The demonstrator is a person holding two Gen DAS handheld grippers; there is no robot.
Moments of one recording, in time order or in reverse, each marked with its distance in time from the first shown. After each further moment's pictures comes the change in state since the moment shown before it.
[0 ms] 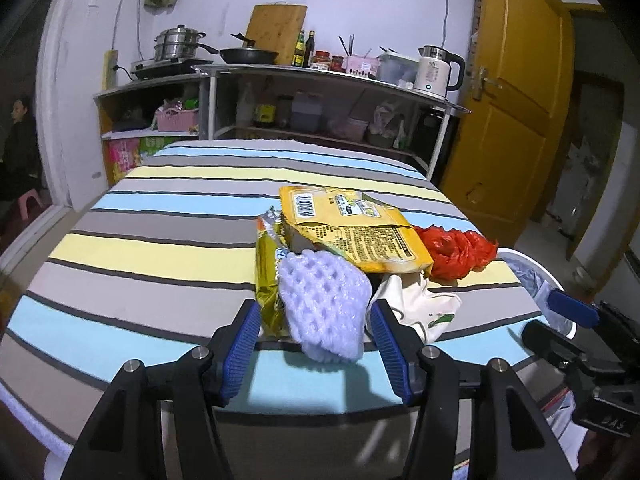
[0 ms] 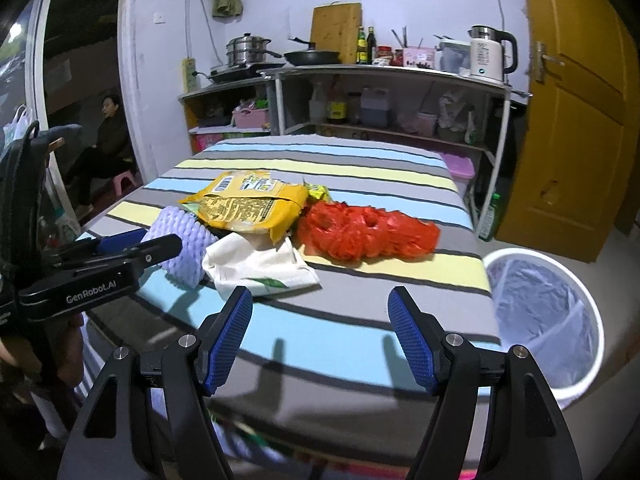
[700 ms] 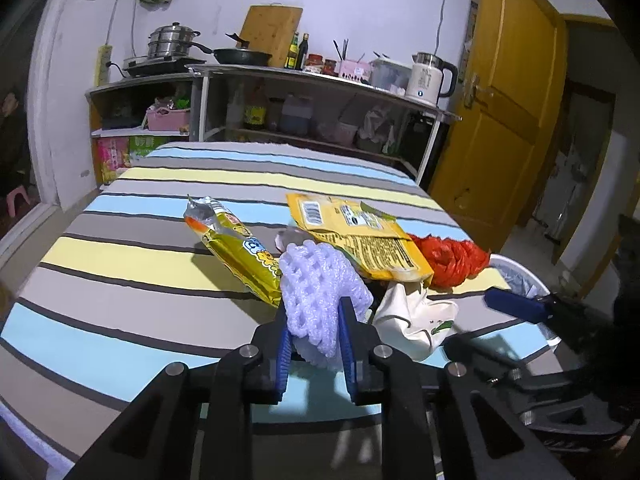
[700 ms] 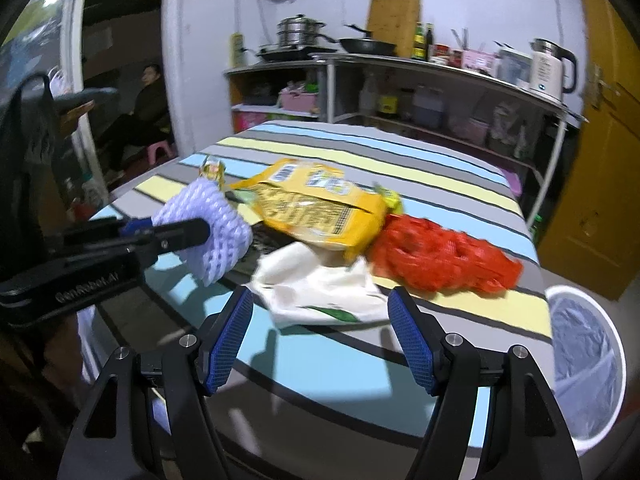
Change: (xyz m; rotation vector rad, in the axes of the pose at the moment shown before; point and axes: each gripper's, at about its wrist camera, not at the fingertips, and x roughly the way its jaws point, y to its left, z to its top) left arm -0.006 0.017 0.002 -0.015 -0.018 -0.057; right arm 0.034 0.044 0.015 -0.147 0.044 0.120
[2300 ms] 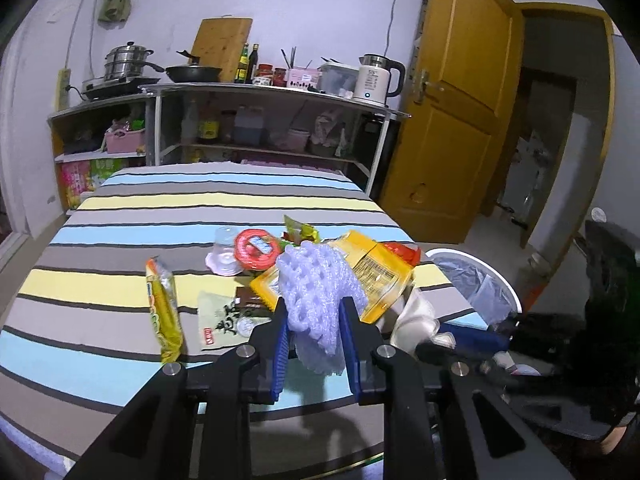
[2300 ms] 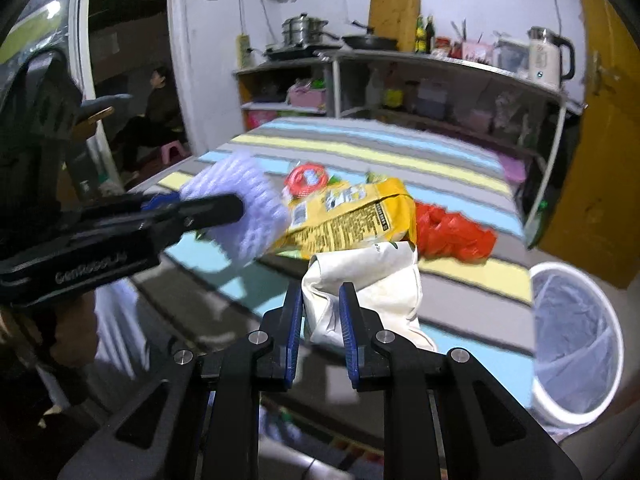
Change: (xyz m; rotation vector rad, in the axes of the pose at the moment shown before) left arm -0.026 -0.061 0.008 0.100 -0.007 -0.115; right arm -0.039 -0.014 -0.016 0.036 0.036 0.065
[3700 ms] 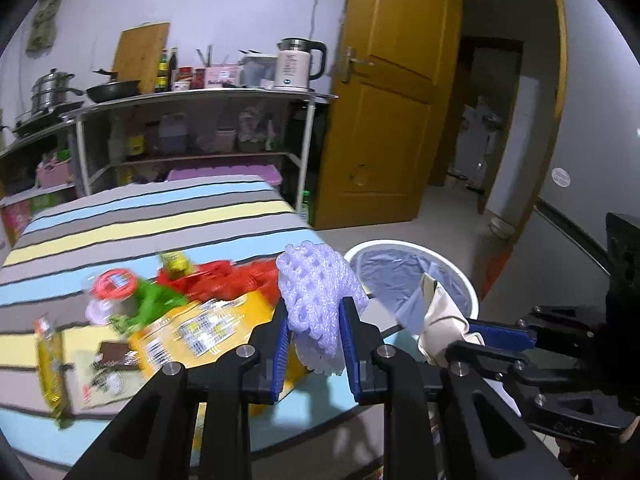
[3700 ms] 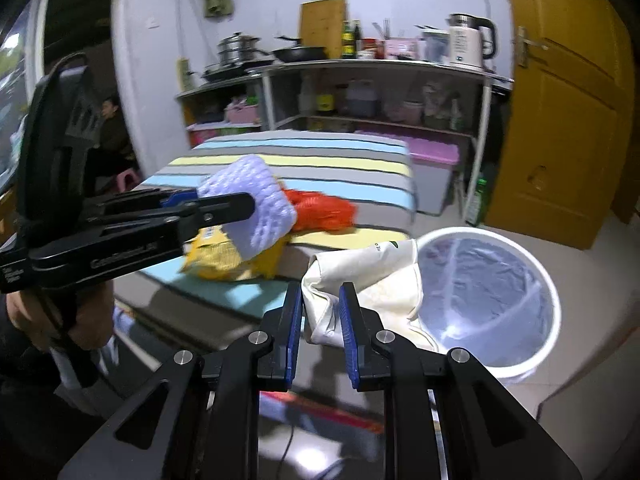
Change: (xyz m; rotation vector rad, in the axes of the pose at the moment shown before) left arm 0.060 -0.106 0.024 0.162 0.038 -0.169; right arm -0.077 -0.083 -0.033 0.150 -0.056 -0.174
